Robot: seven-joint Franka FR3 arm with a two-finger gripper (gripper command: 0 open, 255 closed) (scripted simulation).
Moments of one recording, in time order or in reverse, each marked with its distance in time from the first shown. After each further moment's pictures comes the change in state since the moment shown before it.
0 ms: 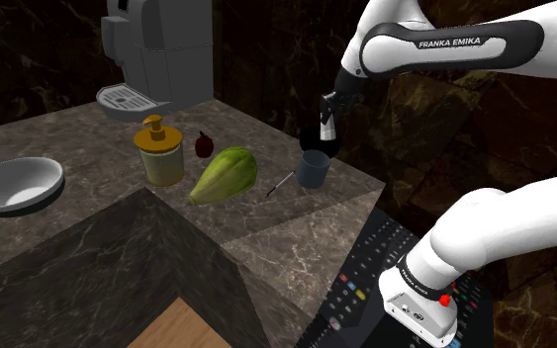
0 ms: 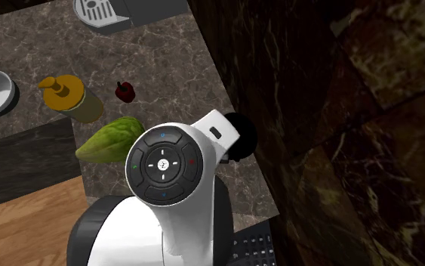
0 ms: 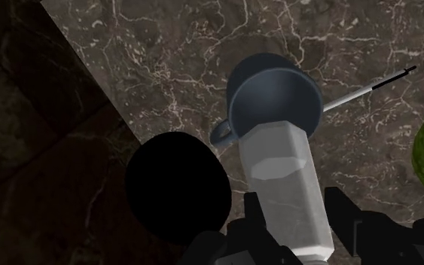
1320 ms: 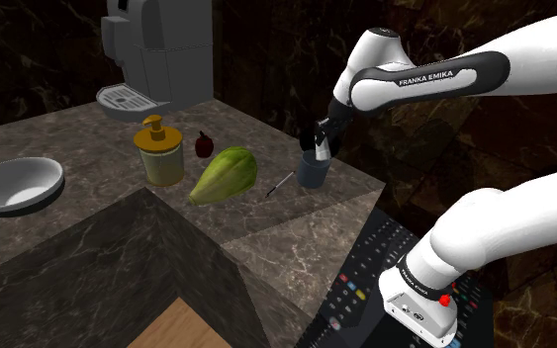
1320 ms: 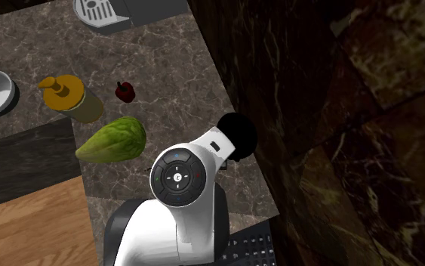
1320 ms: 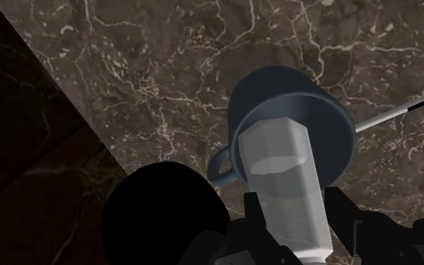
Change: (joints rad) arm -0.003 0.045 0.003 -0.166 -0.007 0.213 0.011
